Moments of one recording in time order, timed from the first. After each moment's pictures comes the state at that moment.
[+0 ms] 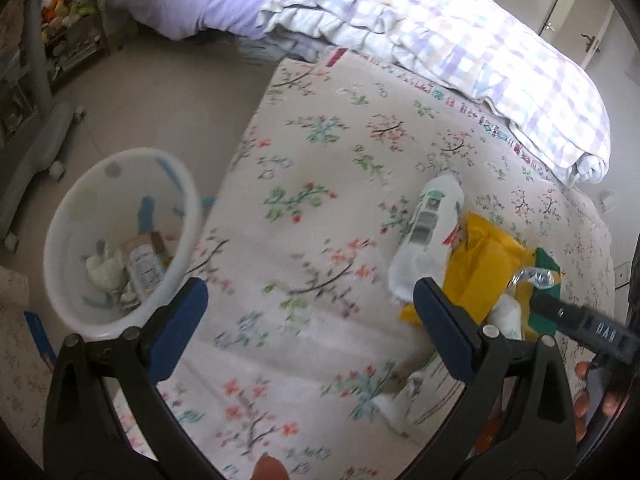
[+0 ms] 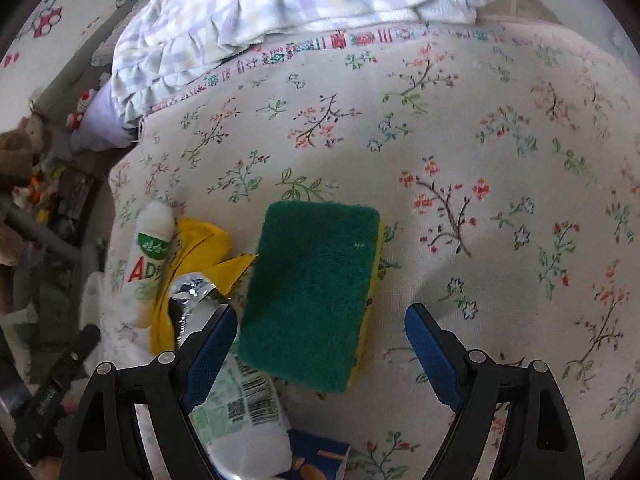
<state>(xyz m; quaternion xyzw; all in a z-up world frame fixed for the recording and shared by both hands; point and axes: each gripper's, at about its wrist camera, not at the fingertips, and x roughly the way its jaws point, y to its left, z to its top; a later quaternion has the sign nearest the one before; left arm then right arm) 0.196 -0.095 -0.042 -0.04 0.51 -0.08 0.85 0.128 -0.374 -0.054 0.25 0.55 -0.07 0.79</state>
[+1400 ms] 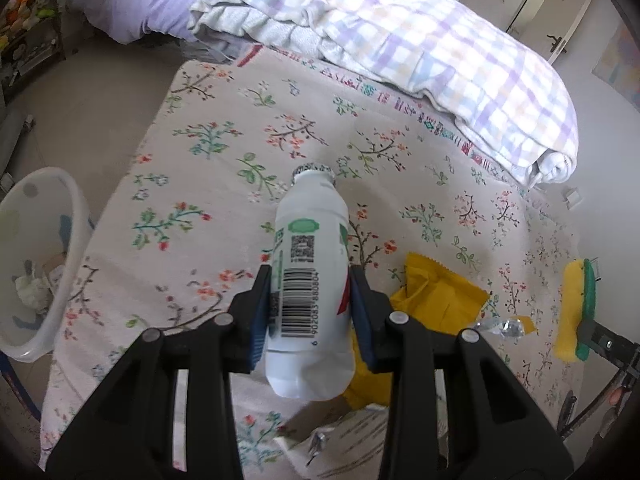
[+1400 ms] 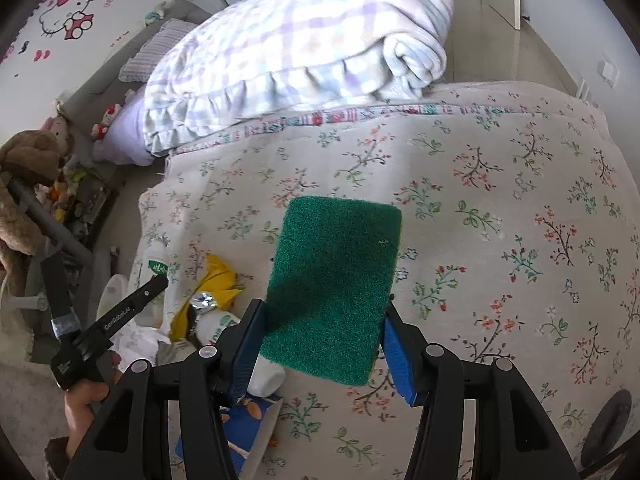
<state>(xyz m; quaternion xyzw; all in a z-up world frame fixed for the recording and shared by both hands) 0.210 -0.152 -0.045 -0.07 0.50 -0.15 0.85 0.077 -0.432 0.016 0.24 0.50 -0.05 0.83</state>
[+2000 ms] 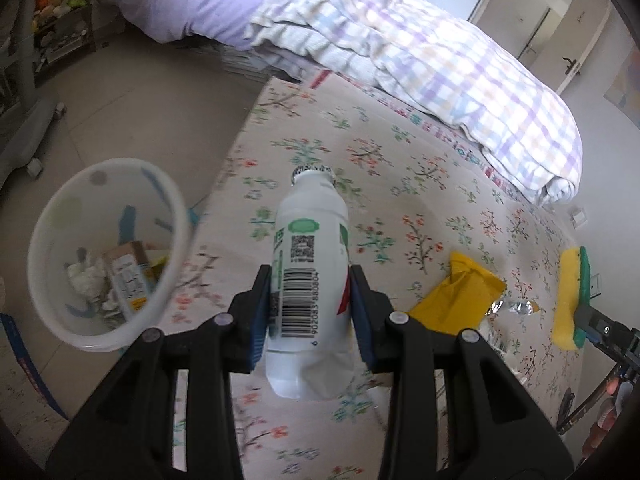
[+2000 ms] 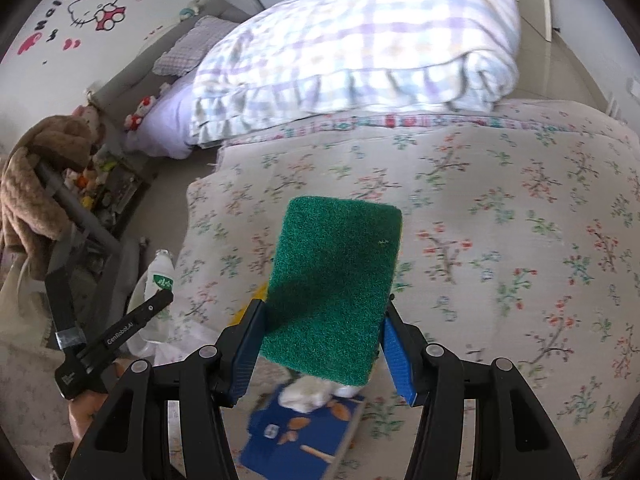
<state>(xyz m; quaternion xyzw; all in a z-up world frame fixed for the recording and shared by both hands) 0.194 -0.075 -0.023 -0.09 0.49 -0.11 0.86 0.093 -0.371 0.031 0.24 0.48 0.00 0.84</state>
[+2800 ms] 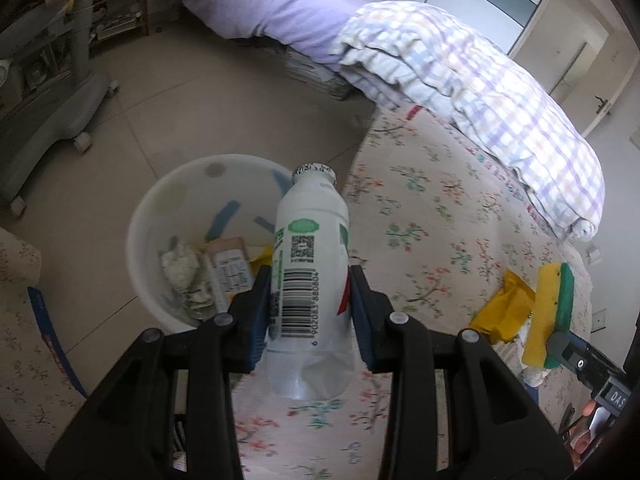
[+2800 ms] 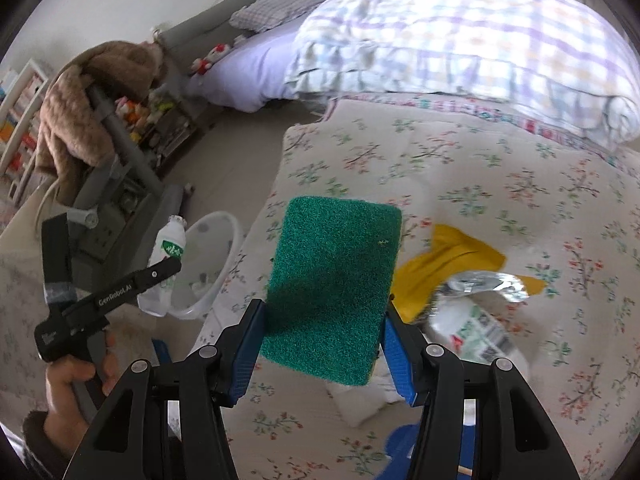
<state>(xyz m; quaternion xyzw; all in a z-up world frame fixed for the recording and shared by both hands) 0.185 0.028 -0.016 -0.12 0.49 -0.05 0.86 0.123 -0.245 0.023 0.17 0.49 0.12 0.85</state>
